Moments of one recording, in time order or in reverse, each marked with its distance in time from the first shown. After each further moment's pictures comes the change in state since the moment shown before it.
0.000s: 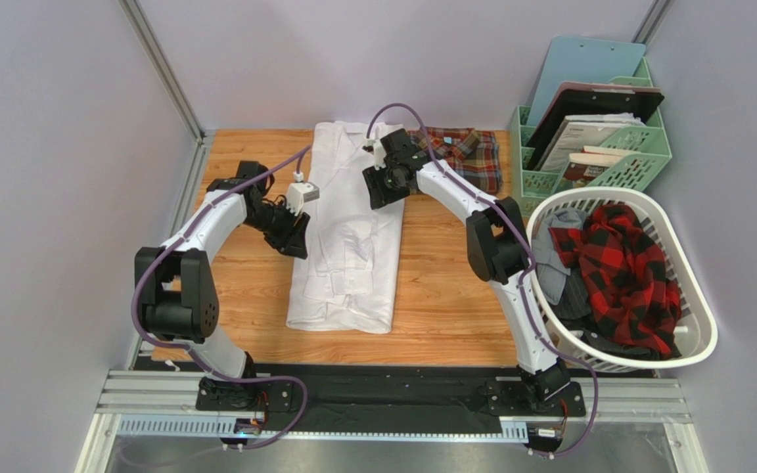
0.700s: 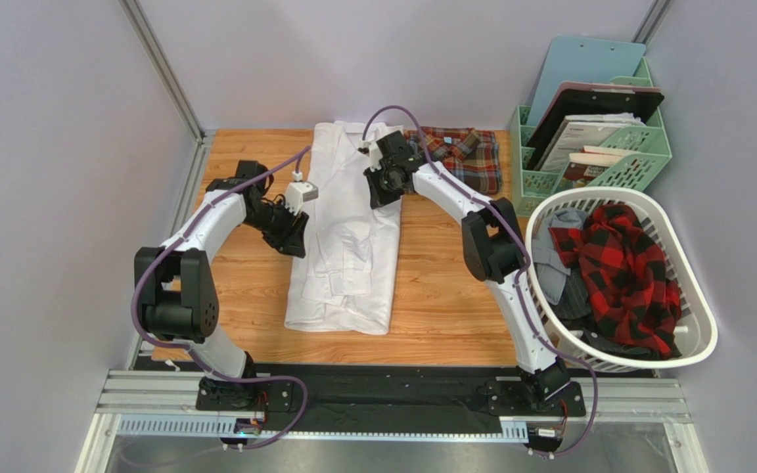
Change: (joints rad) left arm 0.009 0.000 -0.002 0.013 -0.031 0.001; right arm 0.011 0.046 0.036 0.019 -0.020 0.006
